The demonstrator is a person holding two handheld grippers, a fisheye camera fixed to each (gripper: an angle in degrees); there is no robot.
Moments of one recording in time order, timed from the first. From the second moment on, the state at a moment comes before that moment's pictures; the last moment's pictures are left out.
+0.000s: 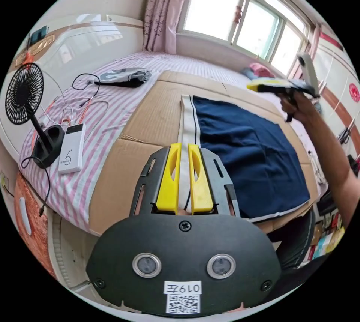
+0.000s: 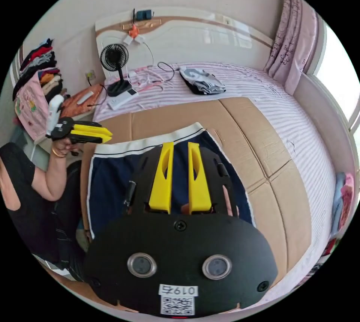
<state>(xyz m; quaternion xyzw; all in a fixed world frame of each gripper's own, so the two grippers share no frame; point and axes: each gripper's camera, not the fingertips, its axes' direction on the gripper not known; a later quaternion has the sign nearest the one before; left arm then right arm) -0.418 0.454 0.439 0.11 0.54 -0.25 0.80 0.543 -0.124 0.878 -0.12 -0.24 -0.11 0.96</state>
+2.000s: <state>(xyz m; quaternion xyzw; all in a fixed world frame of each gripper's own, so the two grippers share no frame) -0.345 0.469 0.238 0.37 0.54 0.11 0.75 0.748 -0.230 1.414 -0.27 -0.21 -0.06 0.94</state>
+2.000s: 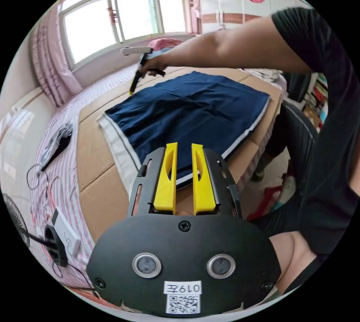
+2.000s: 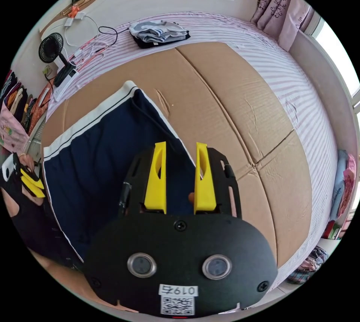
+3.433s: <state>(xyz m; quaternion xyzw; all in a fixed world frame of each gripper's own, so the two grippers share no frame) -0.212 0.548 0.044 0.42 -0.15 0.31 0.84 0.729 -0.212 1.208 -0.32 -0.19 0.03 0.93</state>
